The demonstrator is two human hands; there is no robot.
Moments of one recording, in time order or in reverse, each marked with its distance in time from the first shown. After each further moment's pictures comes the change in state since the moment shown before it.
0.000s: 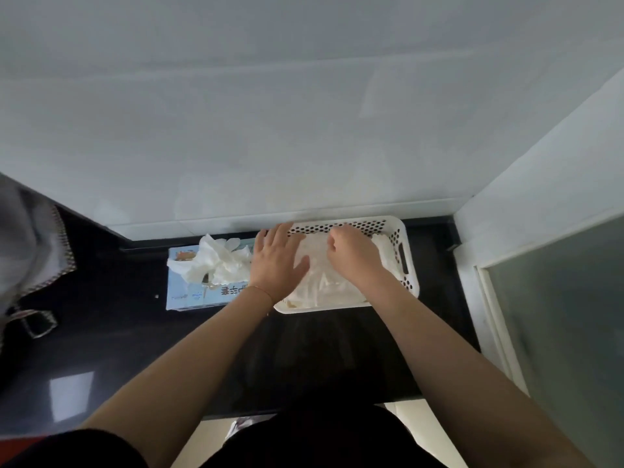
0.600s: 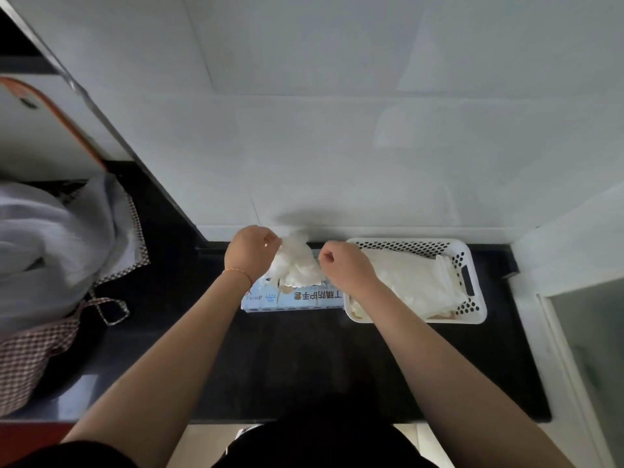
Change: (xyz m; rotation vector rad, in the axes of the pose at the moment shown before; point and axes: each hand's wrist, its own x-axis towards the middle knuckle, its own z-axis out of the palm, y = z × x) left_hand -0.024 -0.158 -0.102 -0.328 -0.025 -0.445; right_hand 0.006 -0.151 0.036 0.197 -0.075 -0.030
